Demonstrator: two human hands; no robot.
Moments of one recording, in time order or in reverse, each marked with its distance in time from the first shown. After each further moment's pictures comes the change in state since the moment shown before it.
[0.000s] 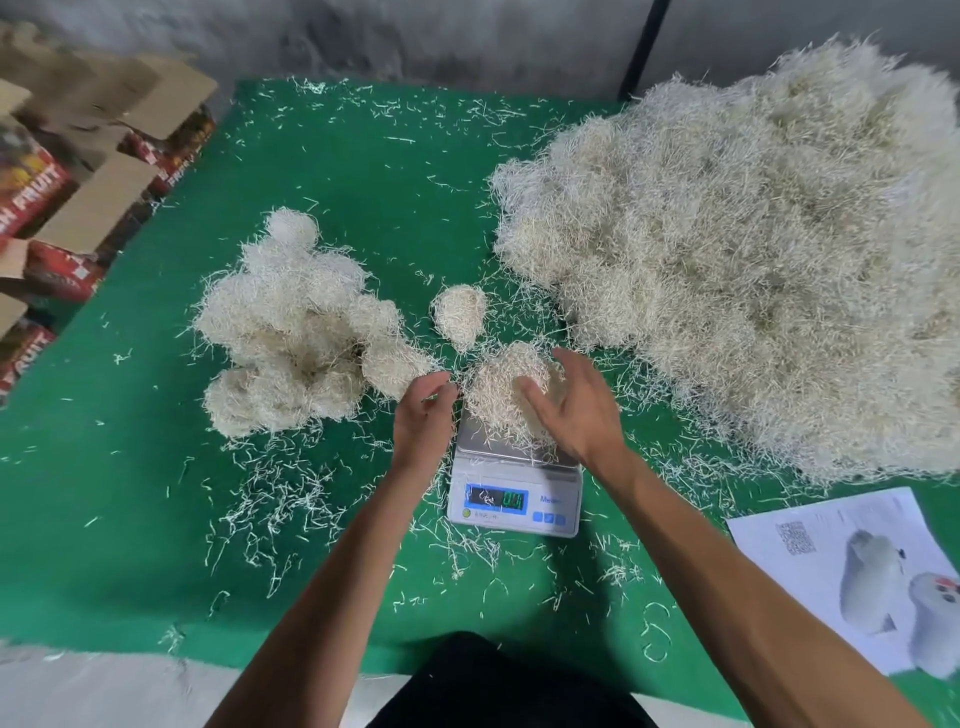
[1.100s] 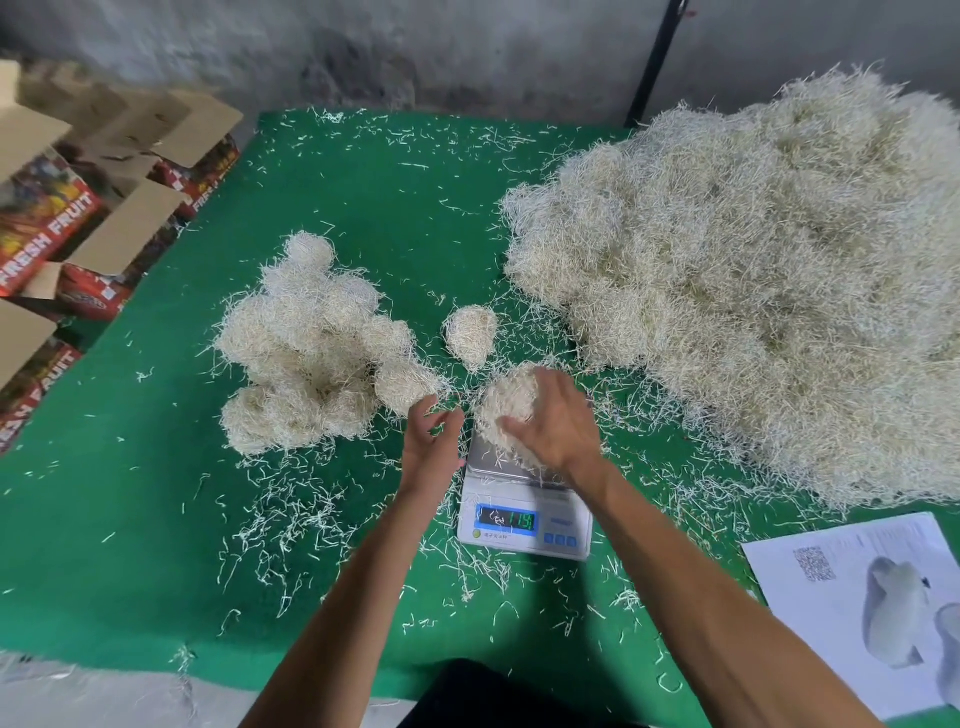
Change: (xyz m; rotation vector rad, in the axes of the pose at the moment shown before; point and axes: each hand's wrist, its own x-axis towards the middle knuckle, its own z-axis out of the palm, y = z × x) left_hand -0.014 0.011 -0.009 -0.161 -0.040 -0.166; right_hand 0.015 -0.028 0.022 -0.086 -0.142 0.022
